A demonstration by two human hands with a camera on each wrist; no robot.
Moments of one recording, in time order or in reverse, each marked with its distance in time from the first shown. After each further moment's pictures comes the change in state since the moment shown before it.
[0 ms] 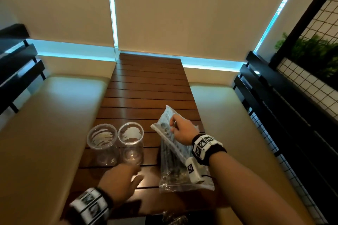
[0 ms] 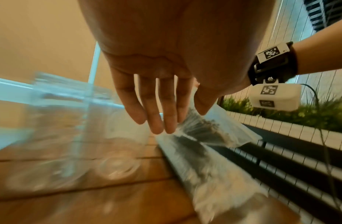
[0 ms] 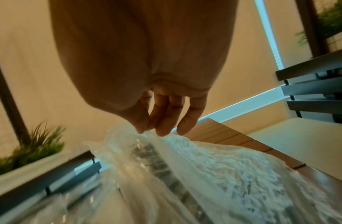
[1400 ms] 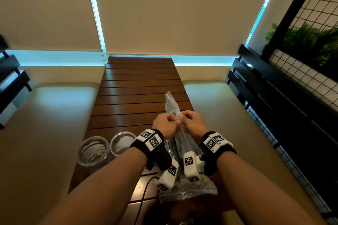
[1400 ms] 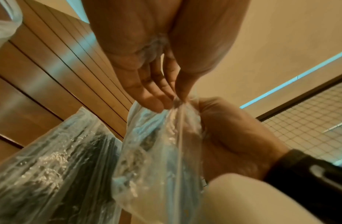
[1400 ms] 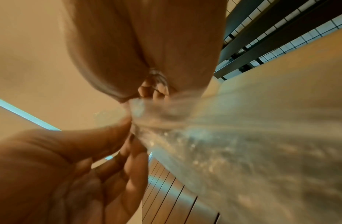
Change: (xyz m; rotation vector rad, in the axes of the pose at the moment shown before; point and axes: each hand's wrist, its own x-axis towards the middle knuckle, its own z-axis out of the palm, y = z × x) left_hand 0.171 0.110 -0.073 -1.083 0.059 -0.149; right_hand 0.027 0.033 -0.021 0.698 0.330 0.205
